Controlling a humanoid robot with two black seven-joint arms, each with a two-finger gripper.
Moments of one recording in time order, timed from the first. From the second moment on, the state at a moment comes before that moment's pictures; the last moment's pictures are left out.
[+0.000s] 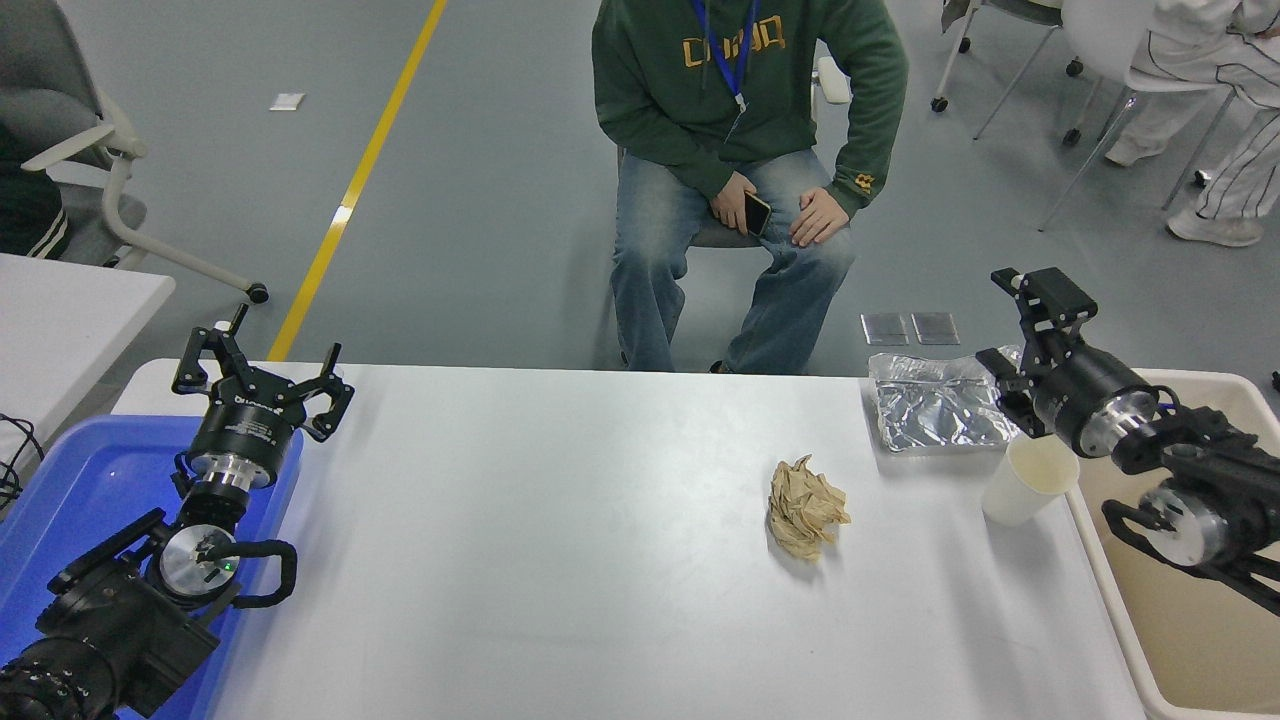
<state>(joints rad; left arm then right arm) -0.55 0.33 -0.83 -0.44 -0.19 -0.66 -0.48 0.89 -0.82 -0.08 1.22 -0.15 -0.21 0.48</state>
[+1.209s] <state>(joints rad) -0.55 0.33 -0.83 -0.44 -0.19 -0.66 -0.48 1.05 -0.86 -0.48 1.16 -0.09 -0.12 0.15</state>
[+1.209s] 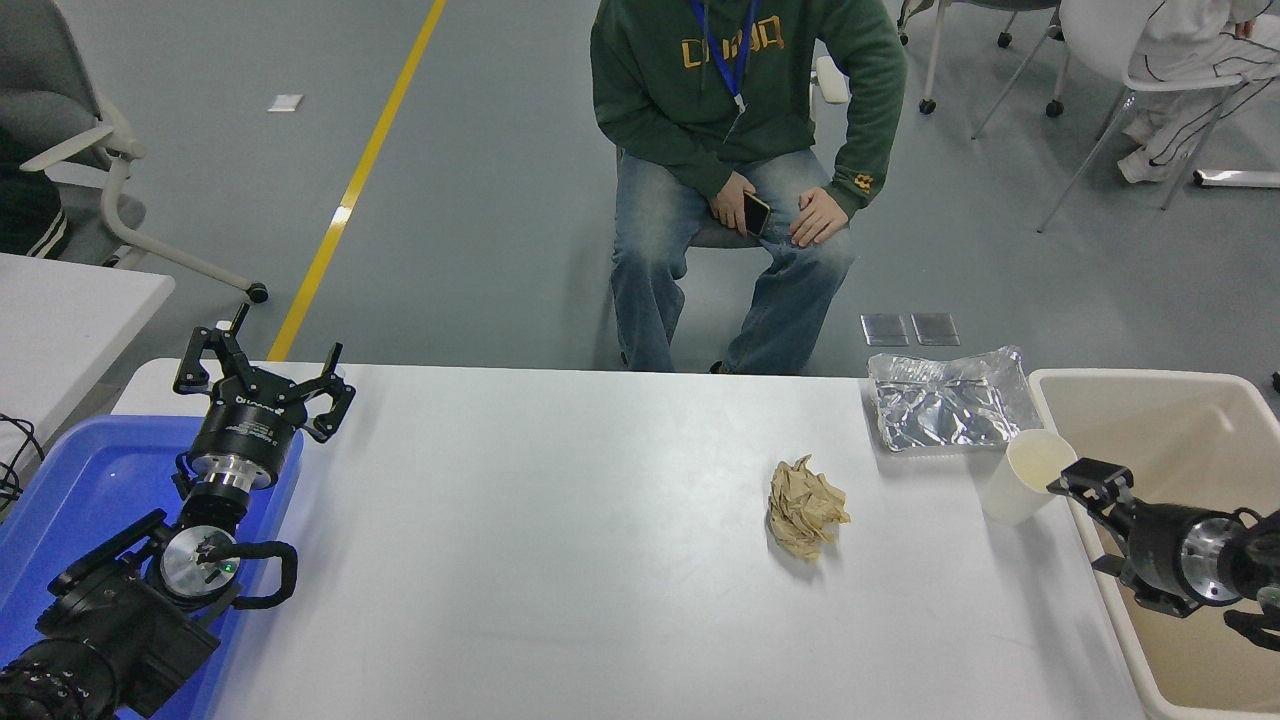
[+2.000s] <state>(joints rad) -0.55 0.33 -0.83 -0.44 -0.19 -0.66 -0.48 1.06 -0.69 -0.48 0.95 -0.09 -0.07 0.07</state>
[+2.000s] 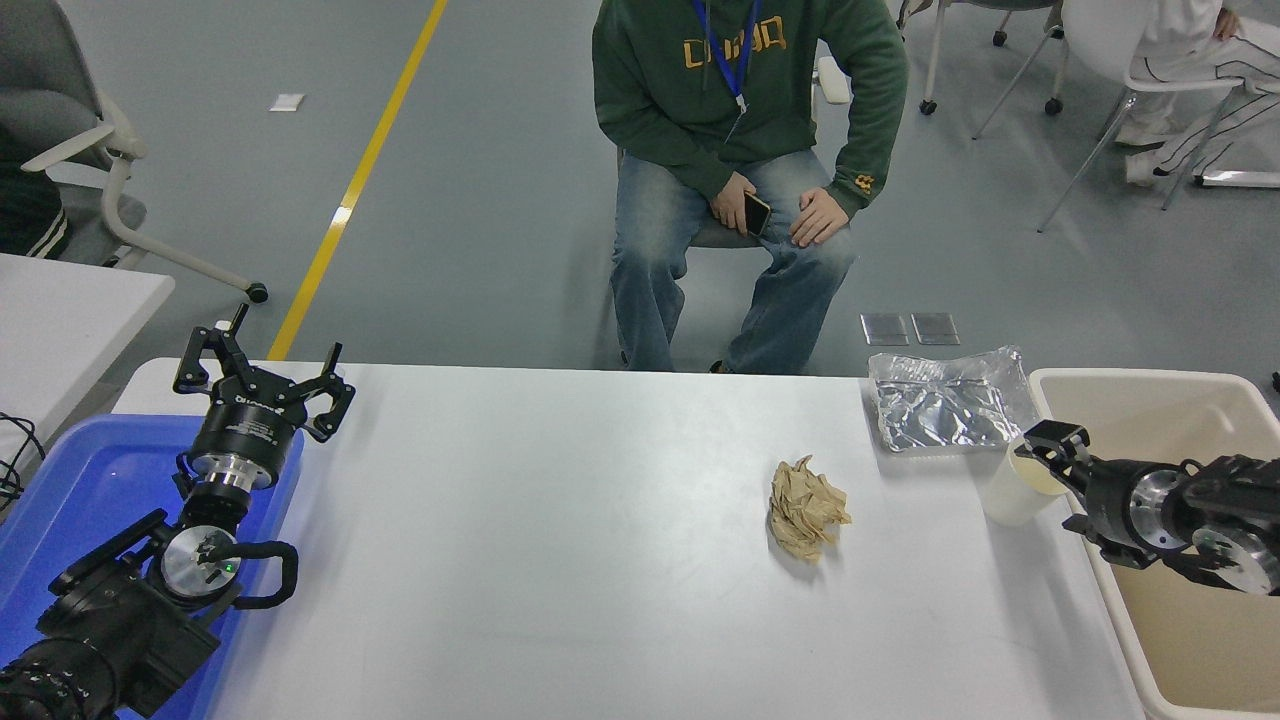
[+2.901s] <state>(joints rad) -0.55 0.33 -0.83 -0.44 -0.19 -0.66 -0.48 1.06 -0.73 -0.50 0.90 -0.12 0.04 0.06</state>
